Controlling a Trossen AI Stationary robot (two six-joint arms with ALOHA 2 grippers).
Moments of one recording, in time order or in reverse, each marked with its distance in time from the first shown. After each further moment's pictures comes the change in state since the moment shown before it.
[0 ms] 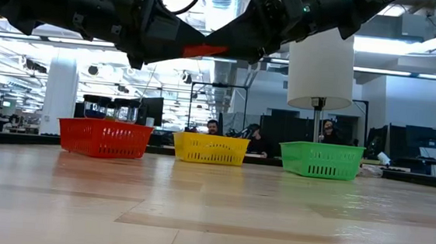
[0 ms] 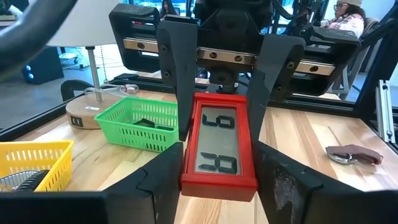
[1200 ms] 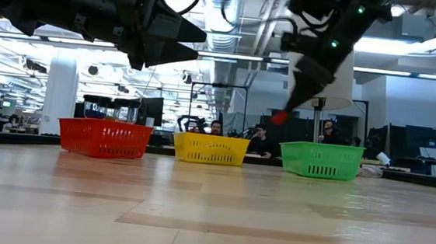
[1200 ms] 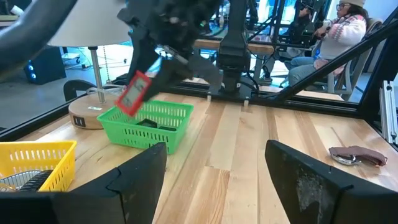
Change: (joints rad) left arm 0.000 0.000 0.000 -0.002 0.001 0.000; right arm -0.151 -0.203 0.000 -0.820 0.478 0.169
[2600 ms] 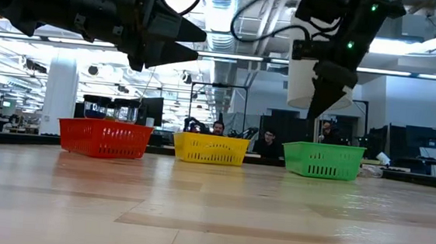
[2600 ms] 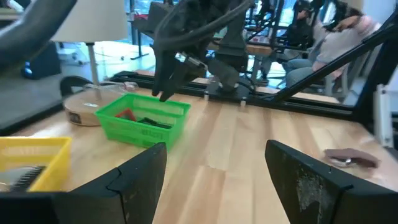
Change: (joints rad) left arm 0.000 0.001 0.000 0.000 0.010 -0.027; right arm 0.039 -0.012 0.000 -0.168 -0.067 0.056
